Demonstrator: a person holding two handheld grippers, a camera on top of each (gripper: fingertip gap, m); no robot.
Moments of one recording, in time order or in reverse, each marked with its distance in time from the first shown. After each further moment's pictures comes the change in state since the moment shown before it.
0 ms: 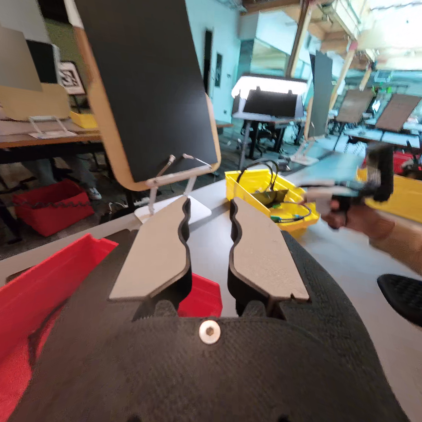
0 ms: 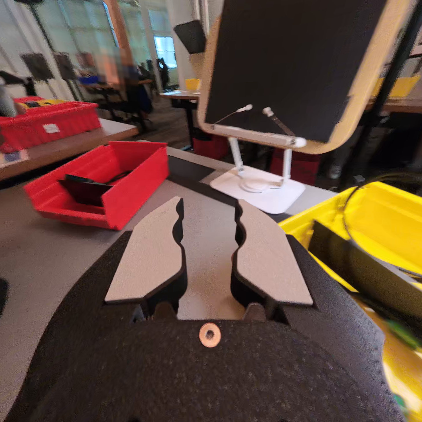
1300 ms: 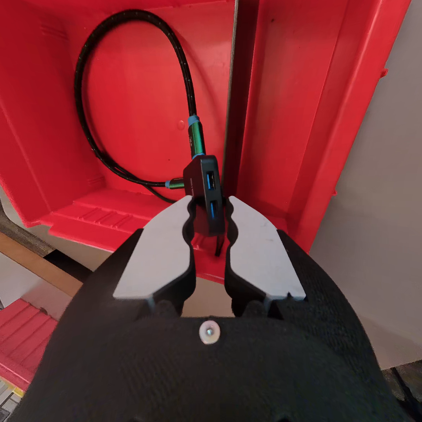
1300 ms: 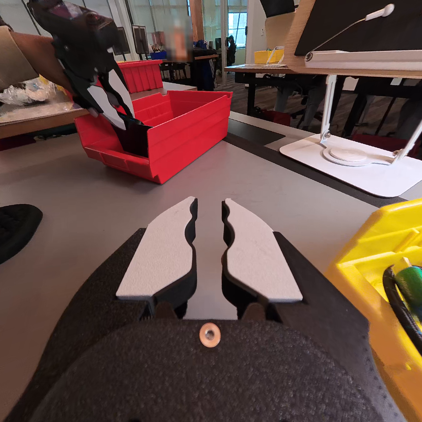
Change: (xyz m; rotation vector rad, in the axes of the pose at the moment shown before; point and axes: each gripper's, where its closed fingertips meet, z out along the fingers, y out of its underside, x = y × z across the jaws) left arm -0.120 0.208 -0.075 -1.404 -0.022 0.551; right arm -0.072 0.103 0.042 -0.060 -0.278 -0.034
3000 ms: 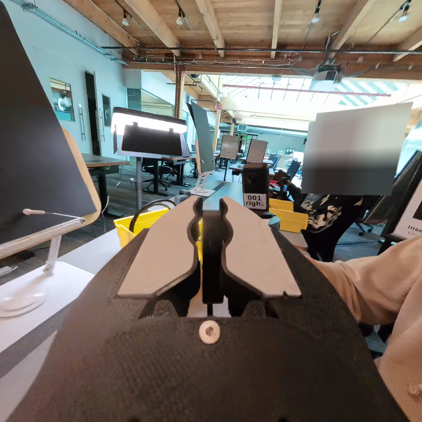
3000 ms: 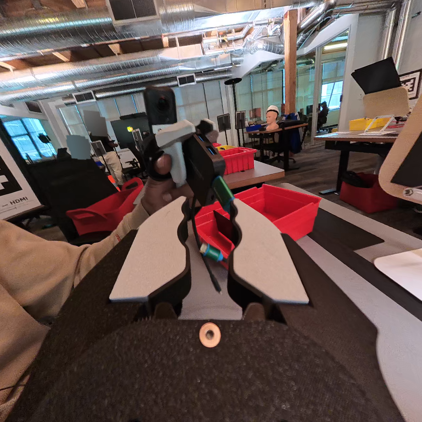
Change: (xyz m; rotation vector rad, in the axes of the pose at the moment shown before) left arm 0.091 -0.251 -0.268 1.694 0.446 -0.273; right arm -0.074 -0.161 -0.015 0.251 -0.425 0.097
